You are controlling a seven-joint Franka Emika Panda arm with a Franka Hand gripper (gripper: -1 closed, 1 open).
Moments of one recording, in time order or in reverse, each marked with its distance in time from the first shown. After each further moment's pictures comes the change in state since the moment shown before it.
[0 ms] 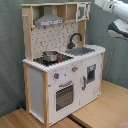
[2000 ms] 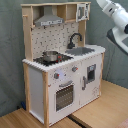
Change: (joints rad) arm -0.204 -0.449 0.030 -0.006 0.000 -0.157 0.503
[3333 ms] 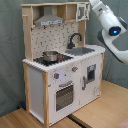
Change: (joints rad) arm -0.184 -0.042 0.050 0.145 -0.003 -0.094 0.401
